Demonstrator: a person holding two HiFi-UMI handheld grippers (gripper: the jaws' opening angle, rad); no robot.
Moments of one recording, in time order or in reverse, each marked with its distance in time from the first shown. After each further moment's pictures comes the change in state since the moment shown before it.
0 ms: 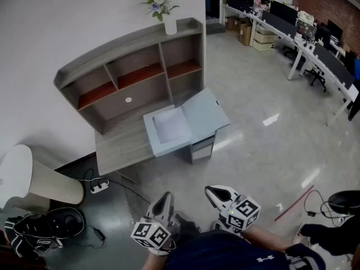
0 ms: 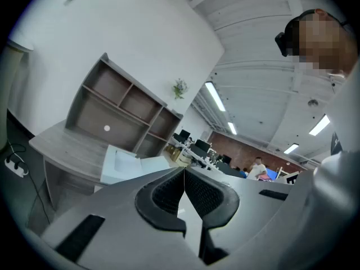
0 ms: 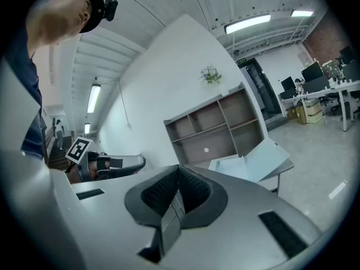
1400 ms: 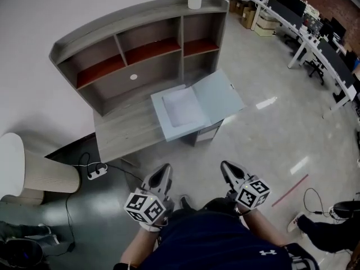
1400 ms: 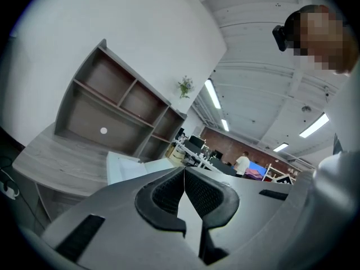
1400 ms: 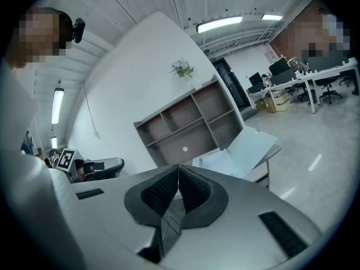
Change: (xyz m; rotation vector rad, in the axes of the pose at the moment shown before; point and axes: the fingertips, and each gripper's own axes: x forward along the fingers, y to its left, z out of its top) left arm 0.026 0.116 0.060 -0.004 0.052 -0.097; right arm 0.084 -0.042 -0.007 0.184 0.003 -0.248
